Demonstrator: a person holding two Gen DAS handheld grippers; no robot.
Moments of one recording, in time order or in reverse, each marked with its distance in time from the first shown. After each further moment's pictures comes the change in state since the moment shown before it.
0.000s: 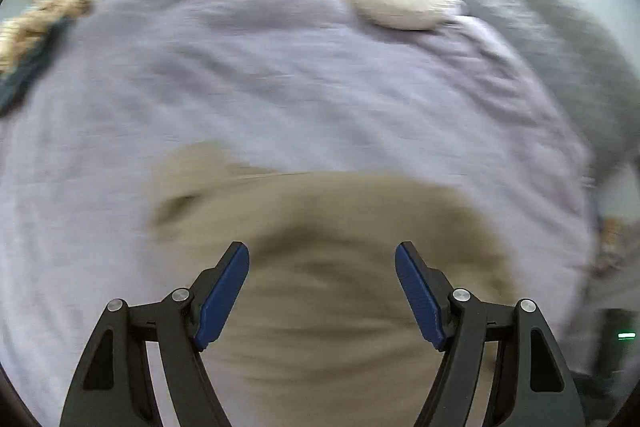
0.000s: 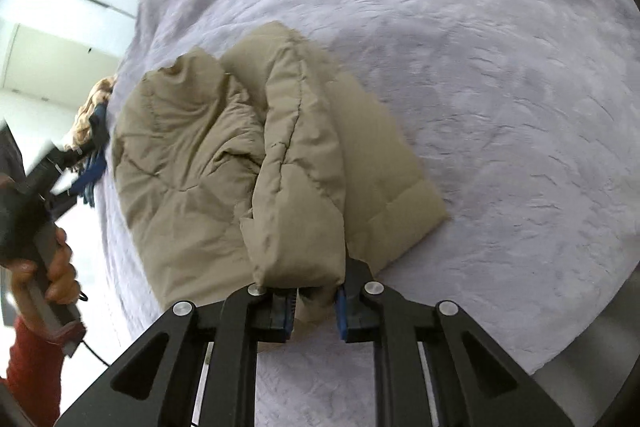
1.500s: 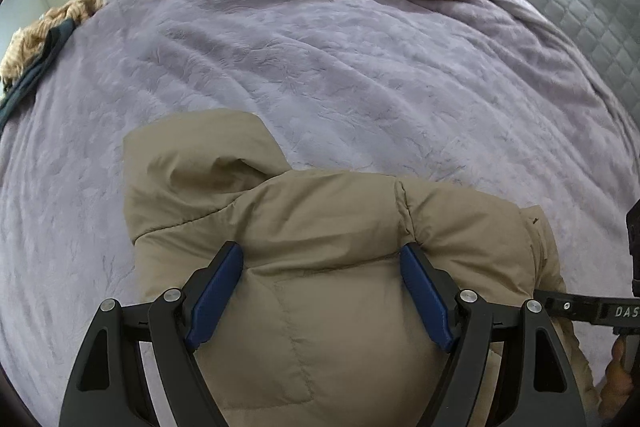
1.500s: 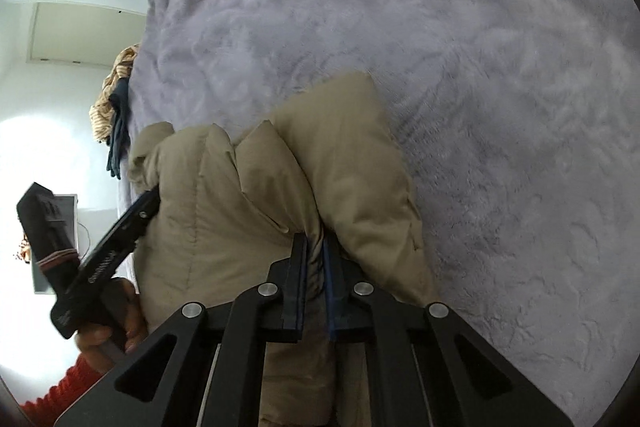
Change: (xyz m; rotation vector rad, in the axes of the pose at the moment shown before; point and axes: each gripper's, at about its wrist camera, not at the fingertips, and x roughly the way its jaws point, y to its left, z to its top) left arm 0.095 -0.062 -0.012 0.035 0.007 0.124; right arm 0.090 -0.039 0.134 -0.091 0.222 0.185
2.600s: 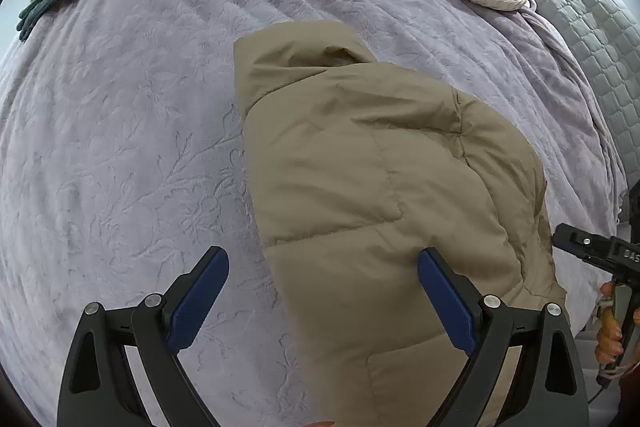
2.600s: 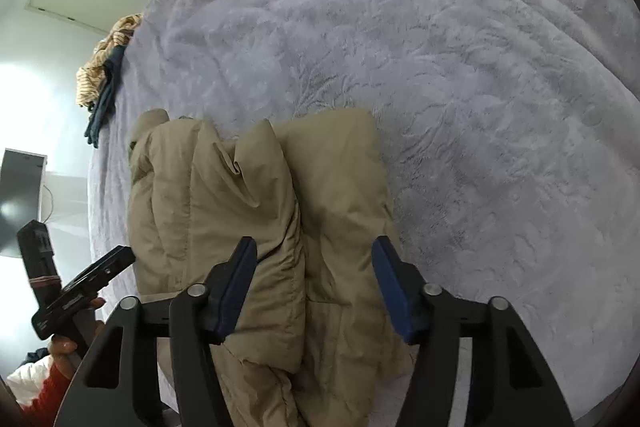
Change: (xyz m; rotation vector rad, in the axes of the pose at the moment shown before) left arm -0.064 0.093 -0.063 -0.232 0.158 -0.070; right arm -0.041 0.052 0.002 -0.170 -0.013 -0.158
